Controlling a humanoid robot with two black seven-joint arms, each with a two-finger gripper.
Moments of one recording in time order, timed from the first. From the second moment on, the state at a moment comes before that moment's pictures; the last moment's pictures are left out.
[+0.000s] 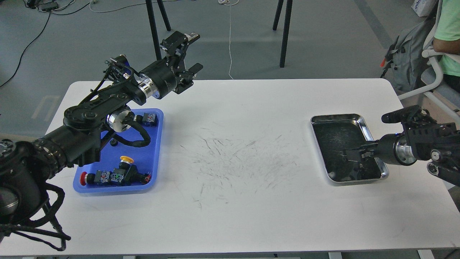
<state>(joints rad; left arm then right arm) -1.04 0.17 -0.27 -0.51 0.32 -0.39 -0.49 1.01 -0.76 -0.14 1.06 -1.51 0.26 0.17</state>
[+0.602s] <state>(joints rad) -1.03 0.17 -0.27 -0.50 0.32 -0.39 -0.49 1.05 -0.72 -0.23 1.03 -1.54 0.26 0.17</state>
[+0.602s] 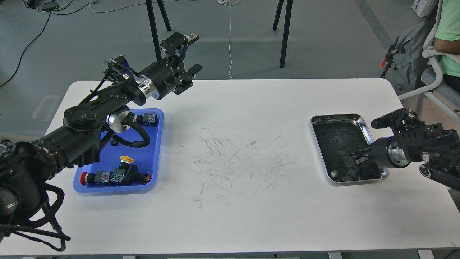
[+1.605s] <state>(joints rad) -1.03 0.17 -0.27 -0.50 0.32 -0.38 -0.49 1.08 -0.72 -0.26 1.04 -1.55 0.26 0.19</state>
